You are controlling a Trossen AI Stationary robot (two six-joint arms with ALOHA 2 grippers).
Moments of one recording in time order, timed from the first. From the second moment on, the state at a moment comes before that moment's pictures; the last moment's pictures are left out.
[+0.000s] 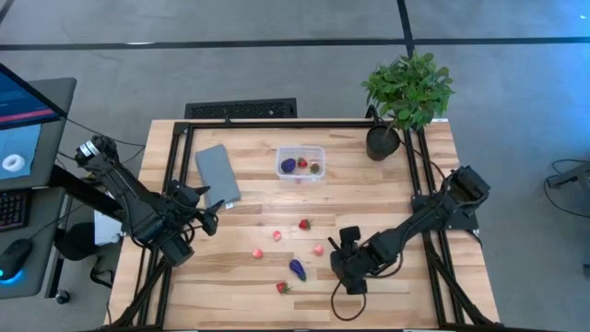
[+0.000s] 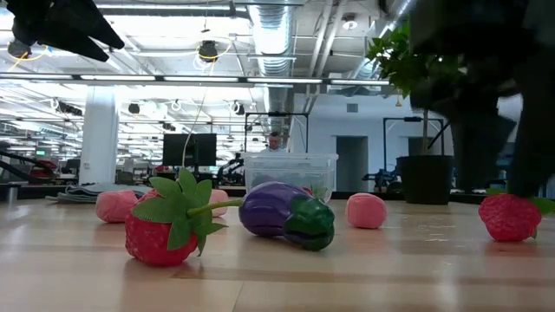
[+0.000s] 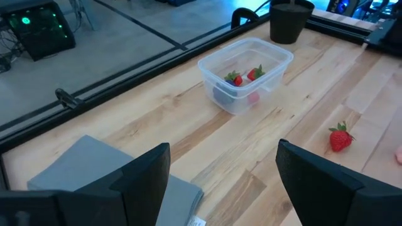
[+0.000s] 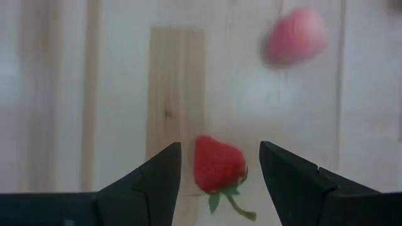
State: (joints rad) left arm -0.83 1.15 0.88 -1.45 -1.10 -1.75; right arm 0.59 1.78 1.08 -0.61 0.15 0.46
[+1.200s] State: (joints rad) left arm -0.83 1.15 0.88 -1.44 -1.10 -1.75; right arm 0.58 1.80 1.08 -0.63 0.03 0.46
